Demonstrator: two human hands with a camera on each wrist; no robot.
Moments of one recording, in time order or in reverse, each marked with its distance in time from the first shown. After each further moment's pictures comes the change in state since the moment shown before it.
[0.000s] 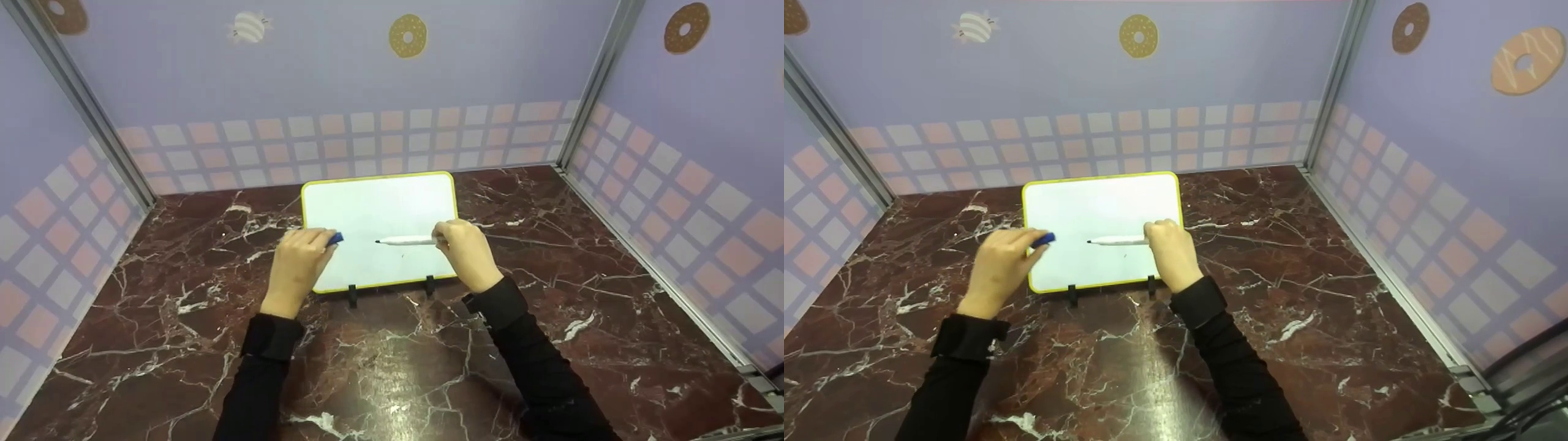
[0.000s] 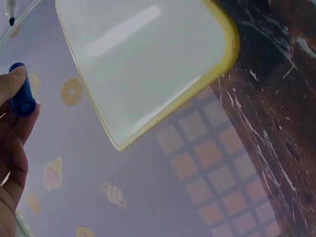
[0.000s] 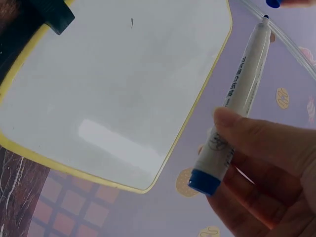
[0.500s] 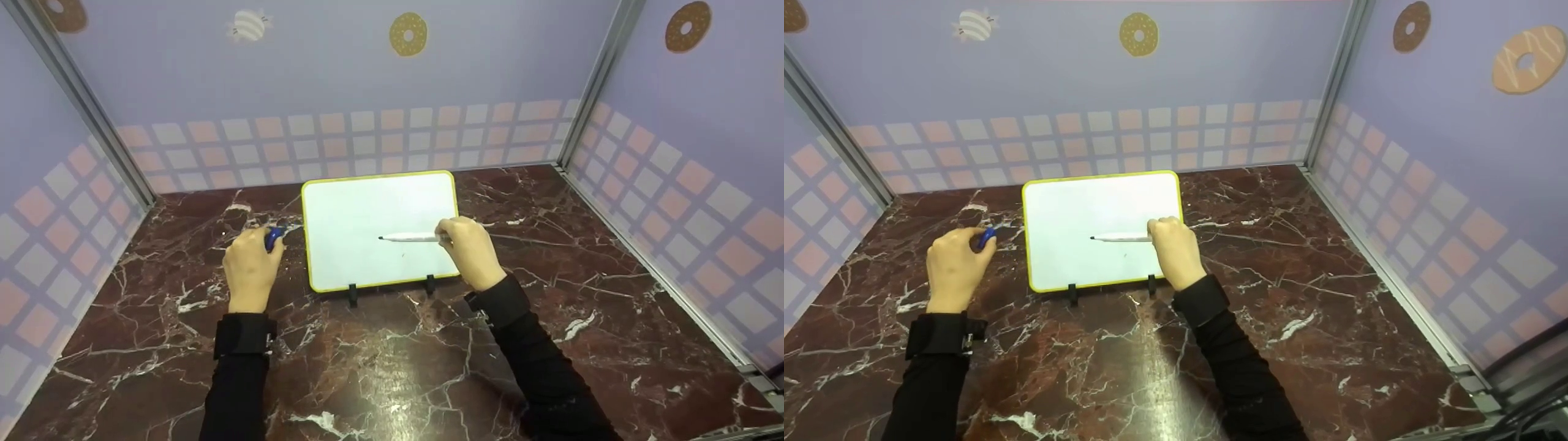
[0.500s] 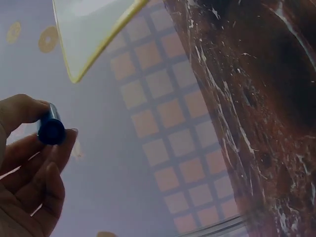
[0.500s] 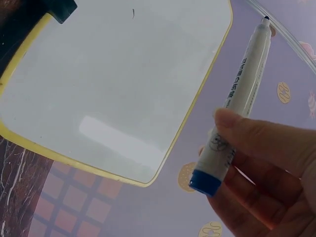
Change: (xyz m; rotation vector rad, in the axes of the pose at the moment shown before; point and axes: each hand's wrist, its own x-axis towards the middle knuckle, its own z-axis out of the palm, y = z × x) left_hand -0.021 -0.045 -0.021 0.052 -0.043 -0.589; right_hand 0.001 0.003 -0.003 0.003 -0.012 0.037
